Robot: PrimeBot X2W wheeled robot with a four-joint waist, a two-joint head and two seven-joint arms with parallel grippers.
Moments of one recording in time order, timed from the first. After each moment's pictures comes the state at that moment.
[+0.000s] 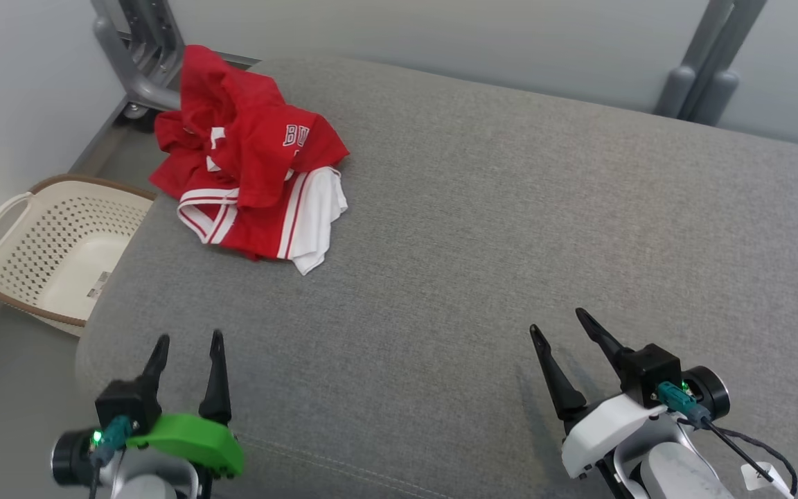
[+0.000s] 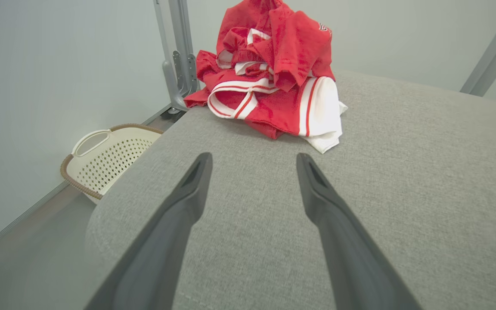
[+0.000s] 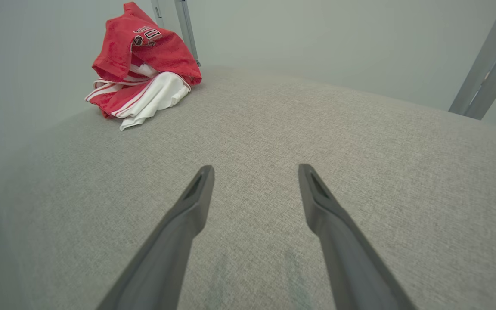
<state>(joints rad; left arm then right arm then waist) -0.14 0.05 -0.01 0.47 -0.16 -0.10 -0.26 -0.17 -0.08 0.23 0.39 0.11 0.13 -0.26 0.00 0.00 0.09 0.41</state>
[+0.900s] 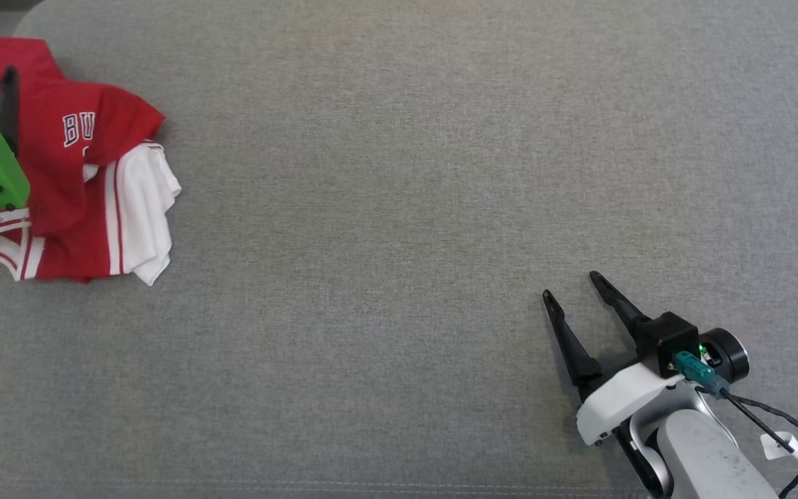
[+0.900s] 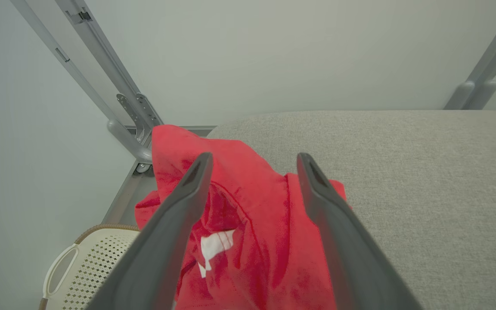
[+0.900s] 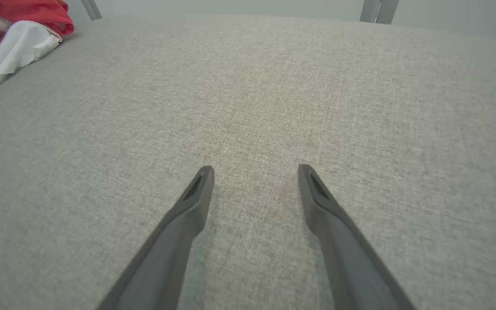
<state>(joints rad) -0.98 0.49 -0.38 0.90 -0.59 -0.13 0.04 -0.23 -0.14 0.25 0.37 0.12 0.13 -0.26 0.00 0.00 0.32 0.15</state>
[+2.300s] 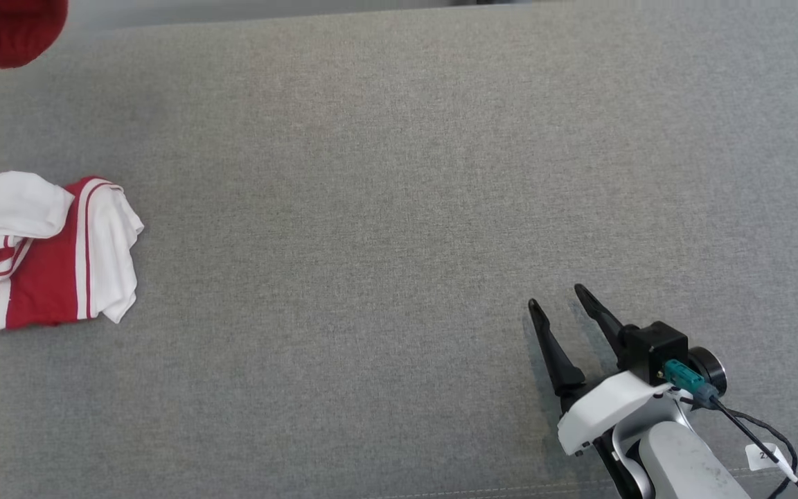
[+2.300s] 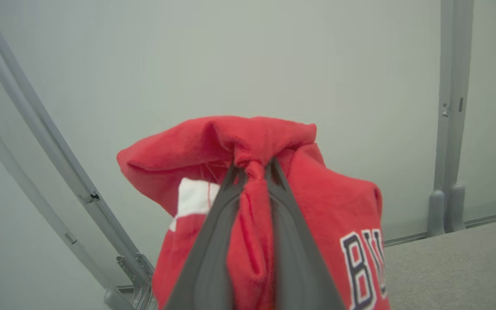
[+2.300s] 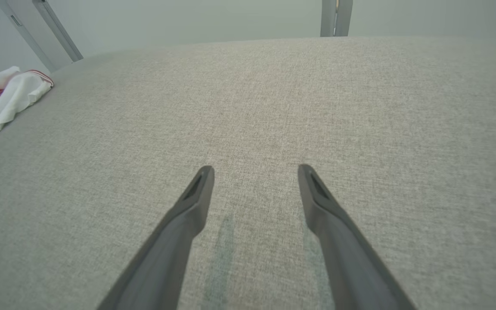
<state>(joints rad) -1.21 0.52 -0.50 0.97 -0.50 -0.09 -0.26 -0.22 -0.09 0.25 0.39 0.17 0.13 -0.26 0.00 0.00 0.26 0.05</state>
